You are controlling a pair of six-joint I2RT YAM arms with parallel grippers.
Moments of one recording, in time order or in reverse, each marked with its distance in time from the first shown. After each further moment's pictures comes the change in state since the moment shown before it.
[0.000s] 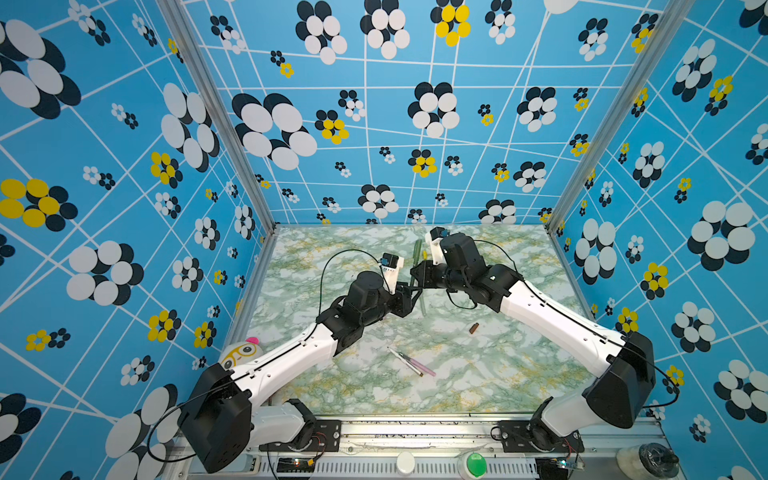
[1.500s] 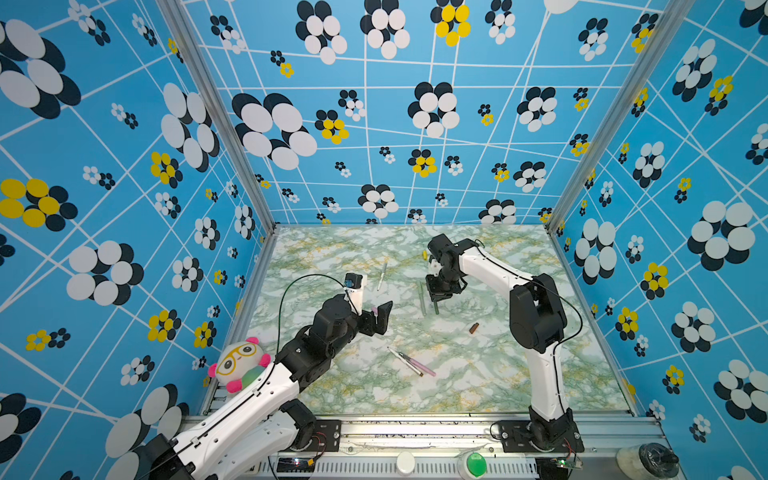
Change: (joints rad) left arm 0.037 -0.377 -0.206 -0.201 -0.272 0.104; right arm -0.223 0.633 0.390 -0.594 -0.112 -0.259
